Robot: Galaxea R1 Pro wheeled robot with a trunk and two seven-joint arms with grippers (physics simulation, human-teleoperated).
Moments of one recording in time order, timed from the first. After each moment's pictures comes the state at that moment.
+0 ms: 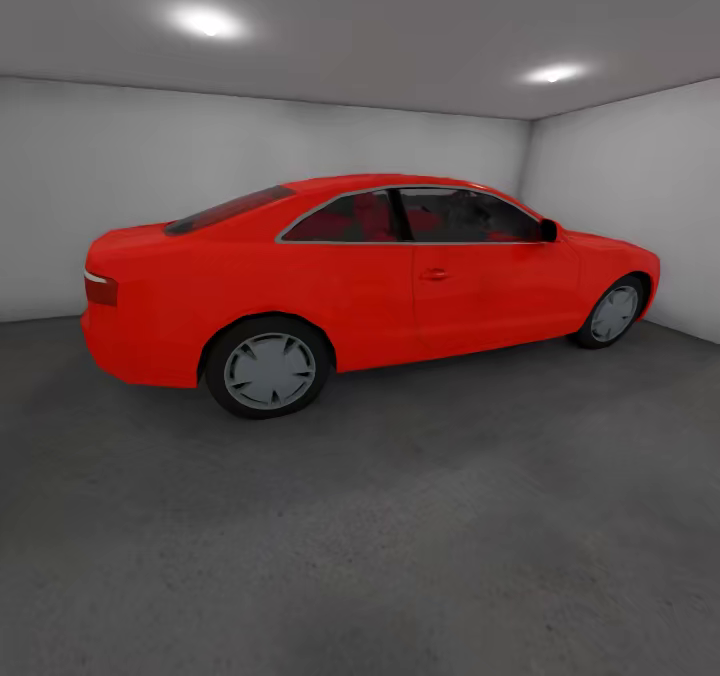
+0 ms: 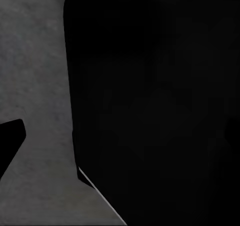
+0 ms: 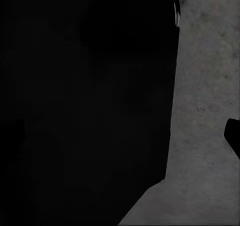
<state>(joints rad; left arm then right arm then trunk) 0.00 0.00 0.00 0.00 0.00 0.00 0.00 0.00 0.00 0.00 0.00 0.00 0.00 0.00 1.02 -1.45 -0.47</state>
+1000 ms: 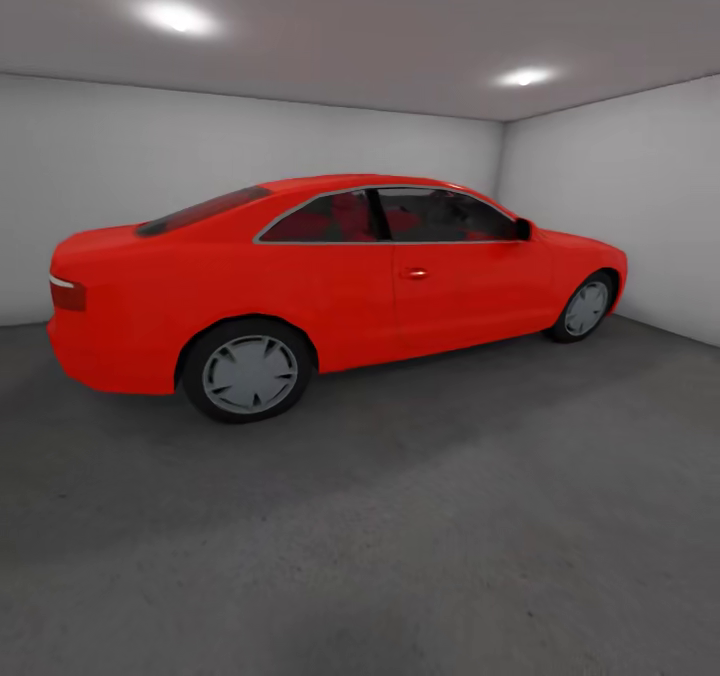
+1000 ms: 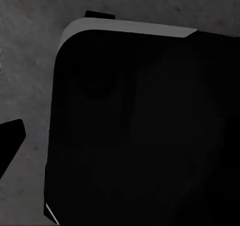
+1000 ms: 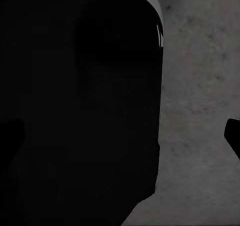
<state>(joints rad) 0.00 -0.02 0.04 -0.08 0.12 -0.03 -0.01 -0.01 -0.02 0.00 0.00 -0.01 -0.04 0.00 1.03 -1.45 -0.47</state>
